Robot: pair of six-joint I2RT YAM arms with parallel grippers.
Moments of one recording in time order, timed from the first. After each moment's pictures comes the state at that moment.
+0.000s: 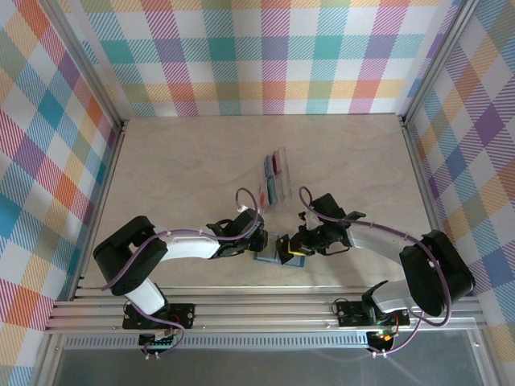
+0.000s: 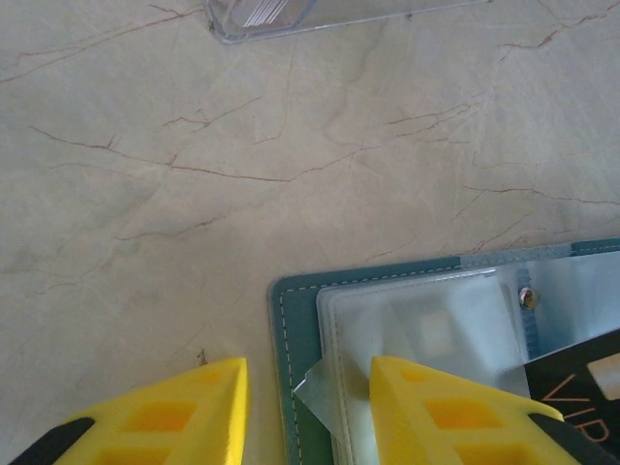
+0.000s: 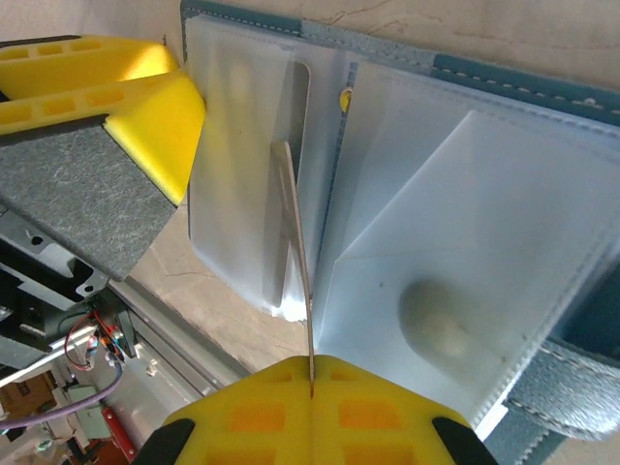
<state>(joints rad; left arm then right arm) -0.91 1.62 0.71 -0.03 -0.12 -0.68 0.57 1.38 0.61 -0.37 -0.64 0.68</state>
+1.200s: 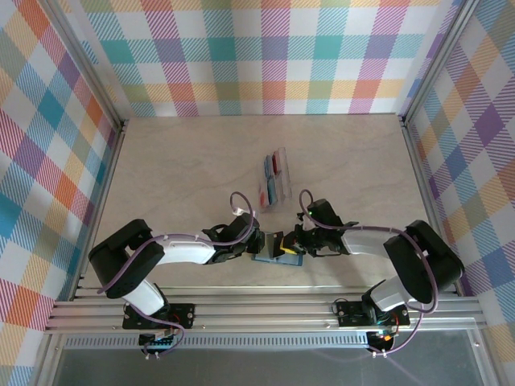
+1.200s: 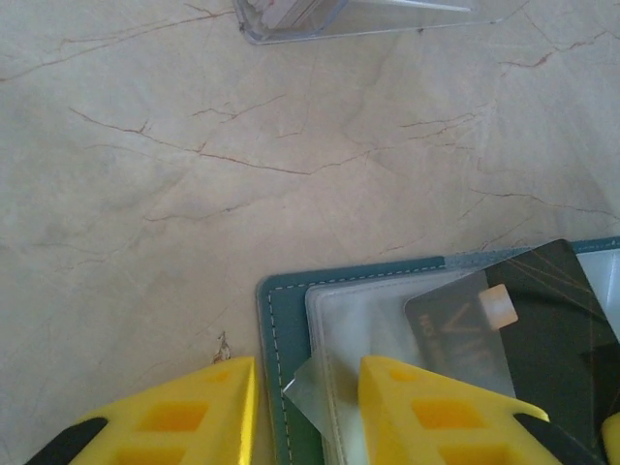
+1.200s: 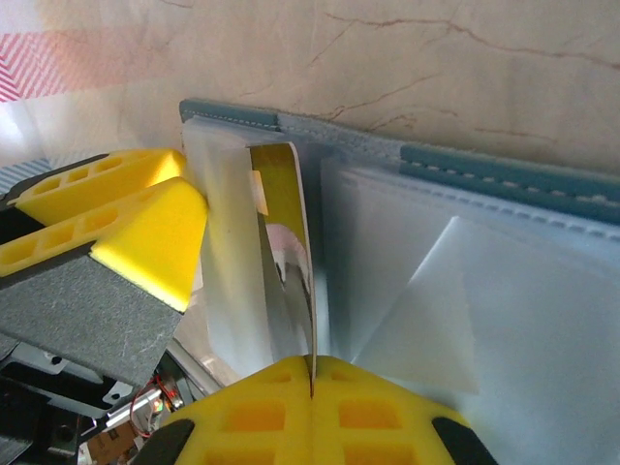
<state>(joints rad) -0.92 1.59 0.63 0.08 -0.14 -0.73 0.60 1.48 0.49 0.05 -0.62 0.97</state>
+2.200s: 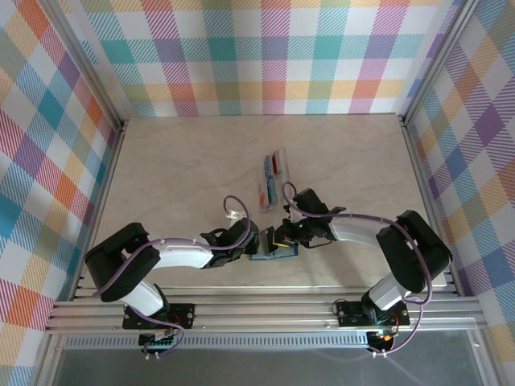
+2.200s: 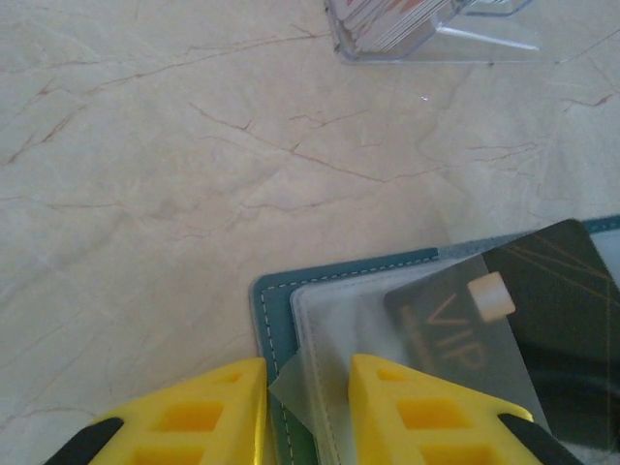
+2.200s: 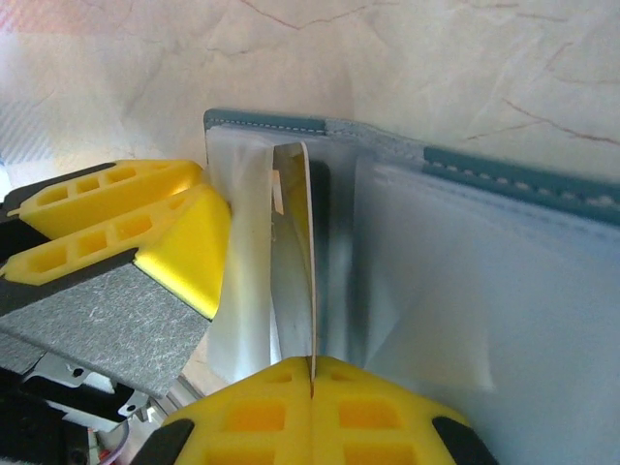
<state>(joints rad) -0.95 1.55 0.60 0.05 -0.27 -0.82 0.65 1.57 0.71 -0.18 -0.57 0.76</state>
